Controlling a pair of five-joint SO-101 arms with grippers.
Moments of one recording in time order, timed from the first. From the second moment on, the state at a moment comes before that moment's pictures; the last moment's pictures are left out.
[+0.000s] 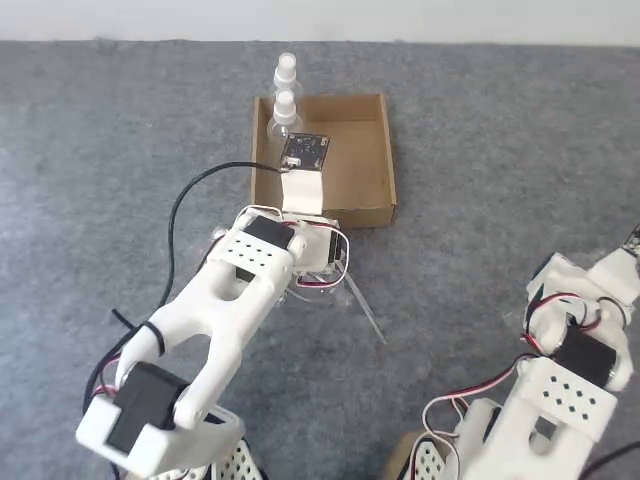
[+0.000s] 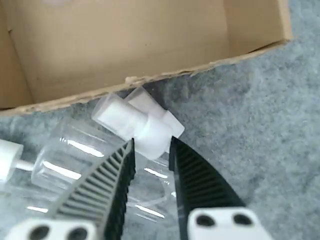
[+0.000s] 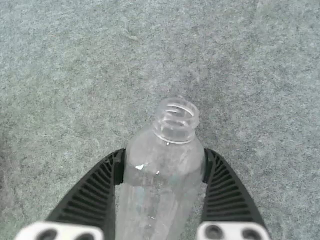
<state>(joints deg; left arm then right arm) 19.5 -6.3 38.5 48.0 21.6 27.4 -61.5 59.5 55.1 -9.4</state>
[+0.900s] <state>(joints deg) 19.5 -20.0 40.7 61.6 14.9 27.4 -61.5 59.5 55.1 -9.4</state>
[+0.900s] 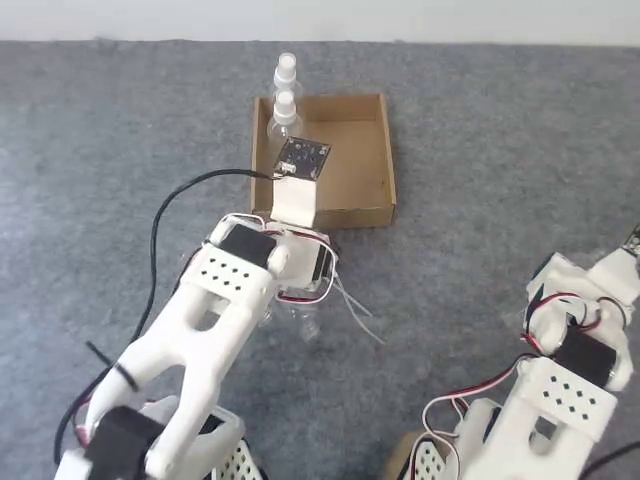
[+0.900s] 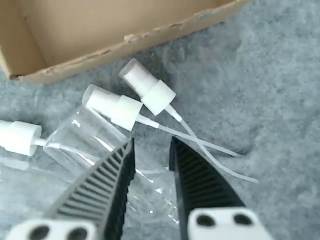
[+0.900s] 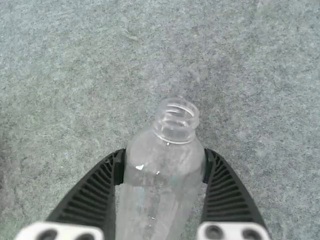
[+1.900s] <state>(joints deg) 19.4 -20.7 50.2 43.9 19.0 27.4 -61.5 59.5 55.1 -9.4</state>
